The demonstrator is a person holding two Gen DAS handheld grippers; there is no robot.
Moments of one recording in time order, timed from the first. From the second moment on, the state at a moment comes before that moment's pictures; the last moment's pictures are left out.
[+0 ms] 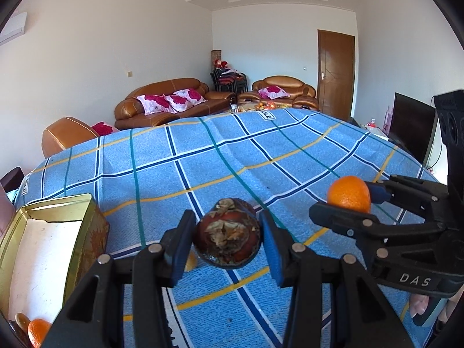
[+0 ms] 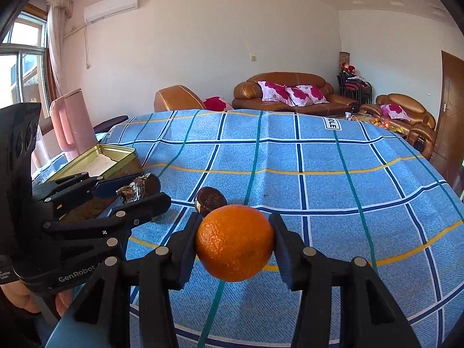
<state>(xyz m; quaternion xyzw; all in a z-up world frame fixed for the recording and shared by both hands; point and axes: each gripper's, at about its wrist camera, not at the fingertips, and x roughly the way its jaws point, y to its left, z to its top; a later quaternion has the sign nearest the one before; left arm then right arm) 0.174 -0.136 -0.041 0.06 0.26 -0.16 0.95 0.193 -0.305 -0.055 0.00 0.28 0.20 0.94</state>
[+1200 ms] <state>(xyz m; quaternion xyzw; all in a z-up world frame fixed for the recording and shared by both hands) 0.143 -0.126 -0.032 0.05 0.20 -0.13 0.97 0.162 -0.301 -0.042 -0.03 0.20 0.20 0.96</state>
